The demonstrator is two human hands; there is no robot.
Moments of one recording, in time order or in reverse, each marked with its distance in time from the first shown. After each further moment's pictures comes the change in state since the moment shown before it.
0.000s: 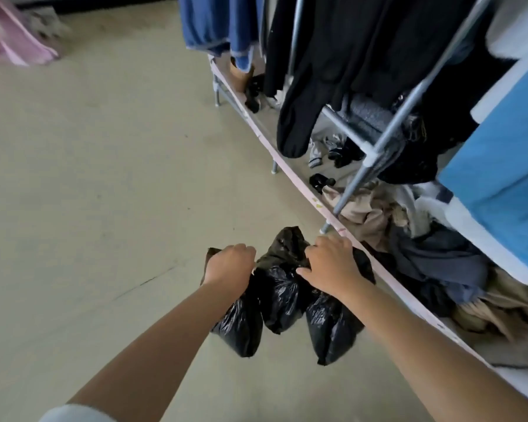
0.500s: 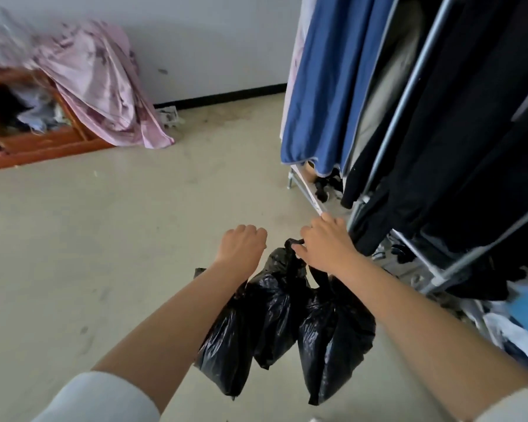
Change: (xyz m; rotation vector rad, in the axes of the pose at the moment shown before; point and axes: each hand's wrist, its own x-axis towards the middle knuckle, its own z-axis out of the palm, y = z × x) left_hand -0.034 -0.168 -0.327 0.245 0.207 -0.089; right_hand 0.063 -0.155 -0.337 -0.043 0.306 -0.255
